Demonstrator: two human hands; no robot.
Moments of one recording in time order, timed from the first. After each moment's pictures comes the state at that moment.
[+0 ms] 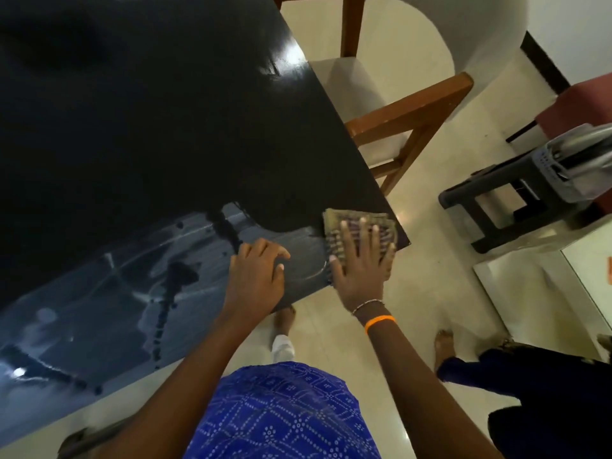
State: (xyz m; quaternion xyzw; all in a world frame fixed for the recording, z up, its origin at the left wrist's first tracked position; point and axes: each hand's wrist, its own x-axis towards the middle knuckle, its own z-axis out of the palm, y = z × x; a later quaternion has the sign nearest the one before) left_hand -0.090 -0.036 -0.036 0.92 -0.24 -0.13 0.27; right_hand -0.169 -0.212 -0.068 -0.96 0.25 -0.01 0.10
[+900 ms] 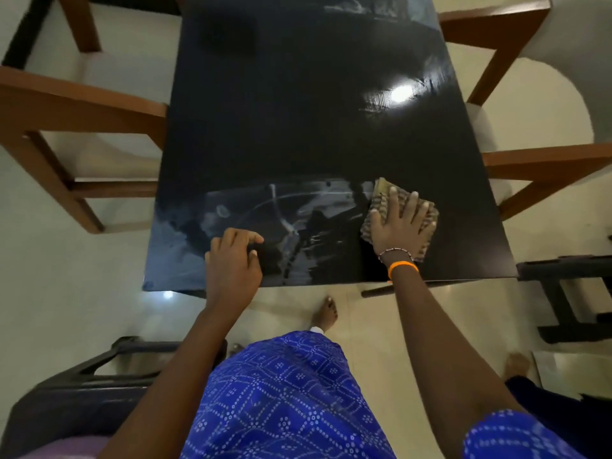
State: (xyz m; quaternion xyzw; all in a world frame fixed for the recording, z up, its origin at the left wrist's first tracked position) left_hand -0.140 0.179 -0.026 0.95 0.04 -0.03 0.32; right_hand -0.077 -0.093 -0.067 -0.97 0.24 0.03 0.06
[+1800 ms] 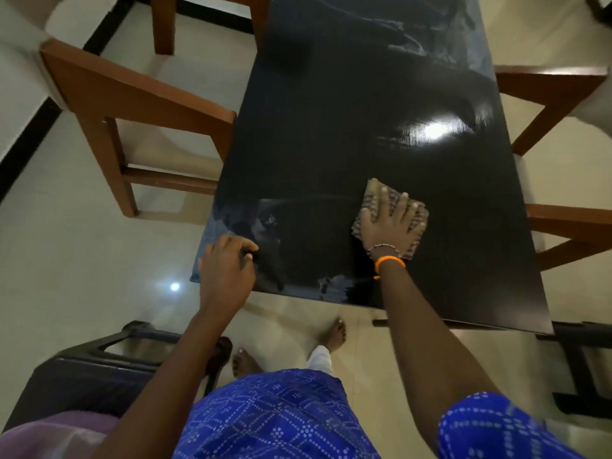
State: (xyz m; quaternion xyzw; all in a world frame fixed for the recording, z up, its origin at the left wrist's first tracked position) left_hand -0.145 0.245 -0.024 0.92 0.14 0.00 0.35; right_hand -0.025 -0.004 -0.066 -0.98 0.16 0.01 0.07
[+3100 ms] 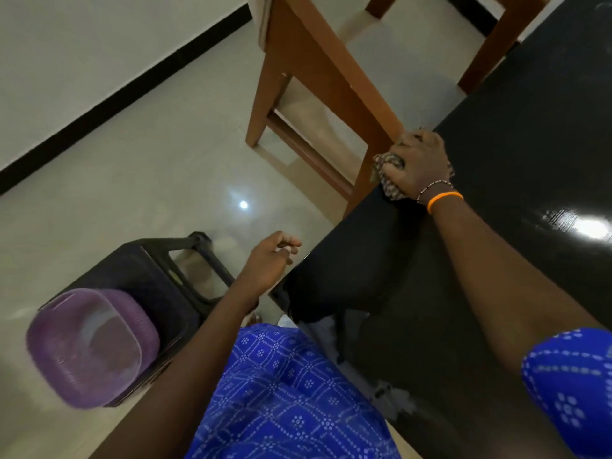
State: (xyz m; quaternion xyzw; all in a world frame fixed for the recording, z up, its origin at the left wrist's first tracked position) left_hand -0.108 0.328 -0.059 0.67 0.44 -0.07 0.60; right_hand 0.180 0.237 -0.047 -0.89 -0.45 0.08 -0.01
